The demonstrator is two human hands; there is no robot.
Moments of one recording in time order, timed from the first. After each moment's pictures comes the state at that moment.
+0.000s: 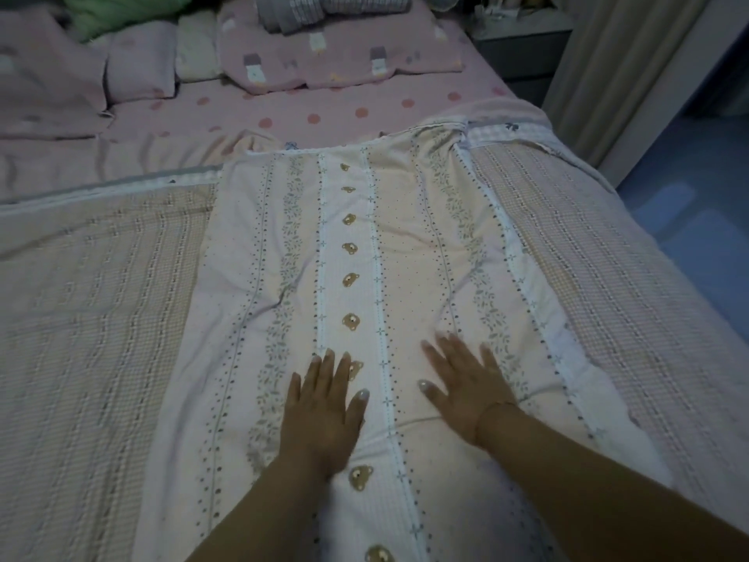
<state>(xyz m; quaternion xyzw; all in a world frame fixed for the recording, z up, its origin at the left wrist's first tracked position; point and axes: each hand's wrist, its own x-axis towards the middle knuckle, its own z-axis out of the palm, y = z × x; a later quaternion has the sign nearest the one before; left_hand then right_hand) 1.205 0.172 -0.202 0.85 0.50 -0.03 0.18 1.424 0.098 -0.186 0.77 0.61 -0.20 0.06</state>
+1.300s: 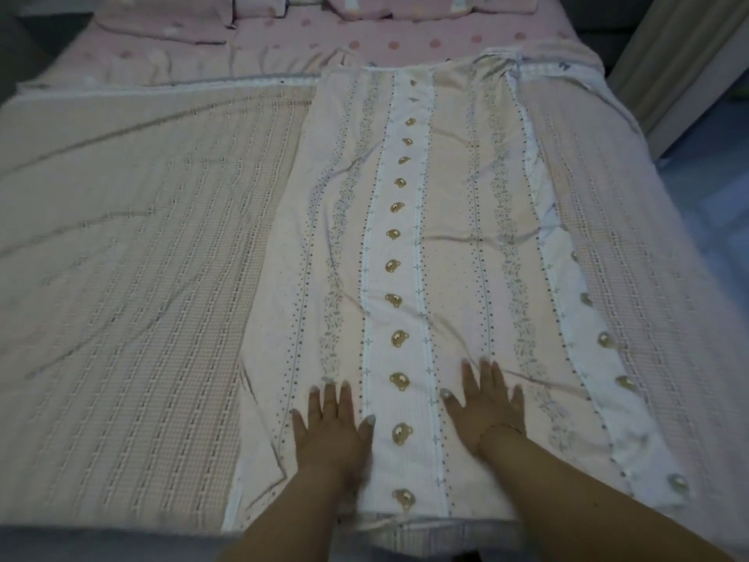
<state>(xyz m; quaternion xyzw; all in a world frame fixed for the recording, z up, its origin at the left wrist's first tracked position) 1.076 -0.174 -0.142 0.70 0.63 -0.23 0.26 1.296 -0.204 -0.145 0.80 0.49 -0.32 0.13</state>
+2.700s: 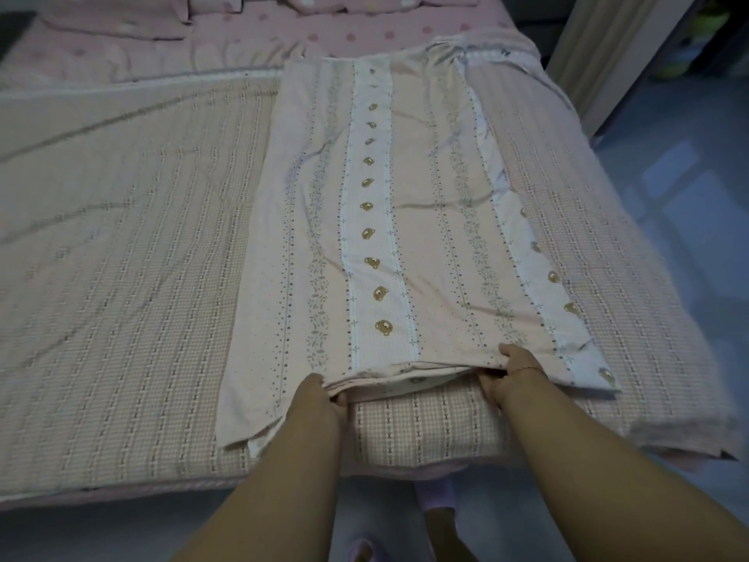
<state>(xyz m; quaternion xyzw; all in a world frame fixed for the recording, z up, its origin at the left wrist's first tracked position) 1.068 -0.191 -0.111 -0.06 0.73 0.30 0.61 1.304 -0.253 -0.088 0.64 -0.30 -0.45 -0.55</state>
